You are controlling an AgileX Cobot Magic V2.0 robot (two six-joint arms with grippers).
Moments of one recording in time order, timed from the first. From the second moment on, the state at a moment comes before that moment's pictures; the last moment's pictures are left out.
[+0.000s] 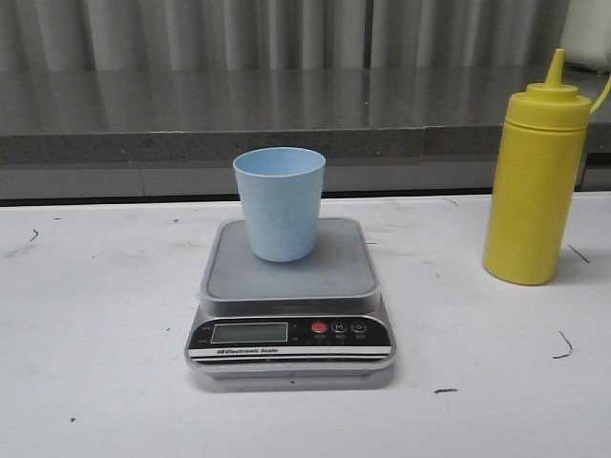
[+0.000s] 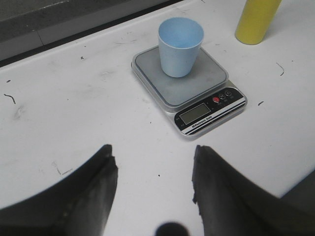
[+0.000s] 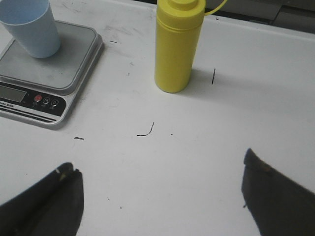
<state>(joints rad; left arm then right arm) -0.55 0.54 -0.76 0.03 0.89 -0.06 0.35 0.47 -0.73 -0.09 0.97 0.13</state>
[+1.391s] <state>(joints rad) -0.24 0.16 -0.26 0.05 0.39 -0.06 0.35 0.47 -0.73 -0.09 1.00 0.13</state>
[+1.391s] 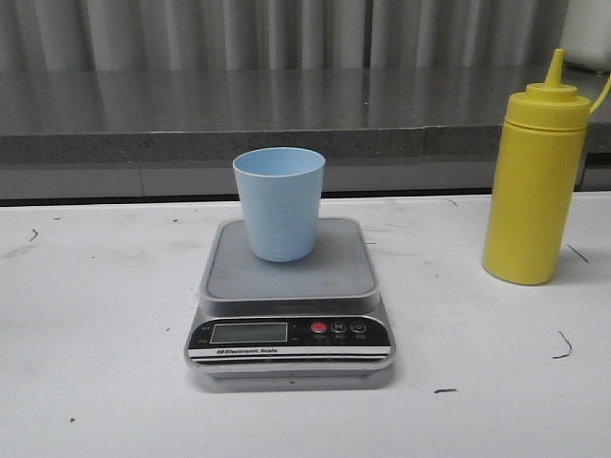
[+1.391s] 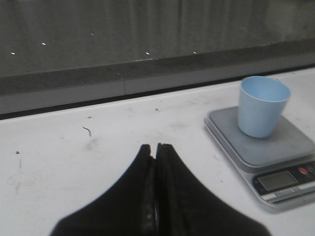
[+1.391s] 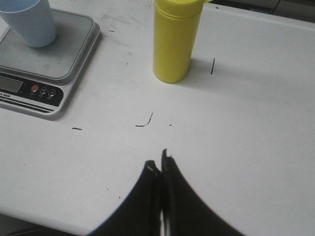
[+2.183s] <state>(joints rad) -0.04 0.00 0.01 0.02 0.03 -0.06 0.35 0.47 -0.73 -0.09 1.00 0.13</state>
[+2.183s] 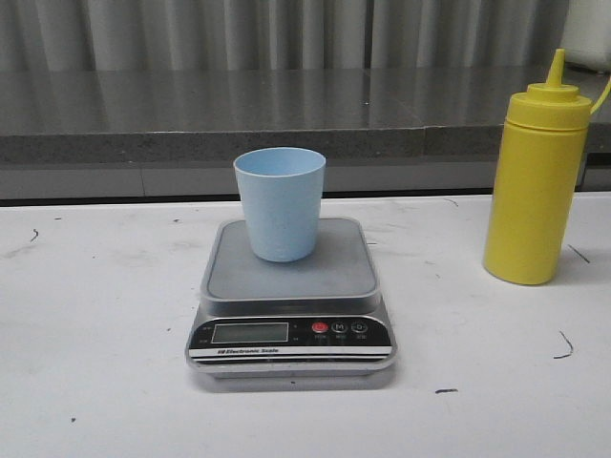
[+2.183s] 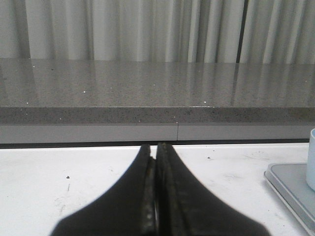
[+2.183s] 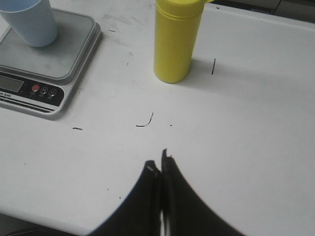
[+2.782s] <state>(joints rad) -0.04 0.00 0.01 0.02 0.03 -0.06 0.35 0.47 -0.73 -0.09 1.00 0.13</state>
